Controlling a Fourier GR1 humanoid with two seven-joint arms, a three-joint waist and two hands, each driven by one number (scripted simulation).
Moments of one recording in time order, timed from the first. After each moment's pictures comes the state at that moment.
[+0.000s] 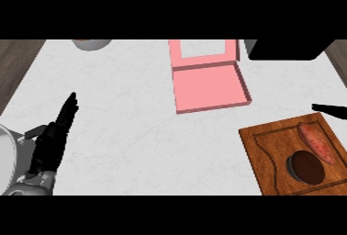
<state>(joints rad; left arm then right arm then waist) -0.05 0.45 -0.24 -1.52 0.10 0.32 0.05 -0.38 -0.93 0.29 -0.90 0.53 0.46 -0.60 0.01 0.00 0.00</state>
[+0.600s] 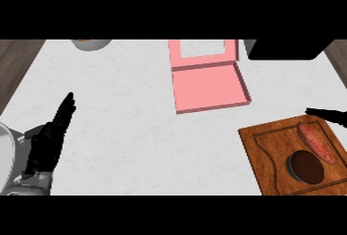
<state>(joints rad) -0.04 0.42 -0.18 -1.54 0.05 0.26 0.07 -0.39 -0.85 0.23 -0.83 0.66 0.44 -0.63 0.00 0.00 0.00</state>
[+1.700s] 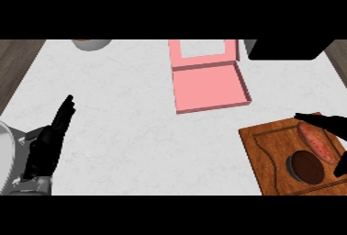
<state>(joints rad) 0.01 0.33 -0.10 -1.59 -0.05 0.18 0.08 -0.40 -0.72 0.15 -0.72 0.85 0.38 -0.67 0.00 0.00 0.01</state>
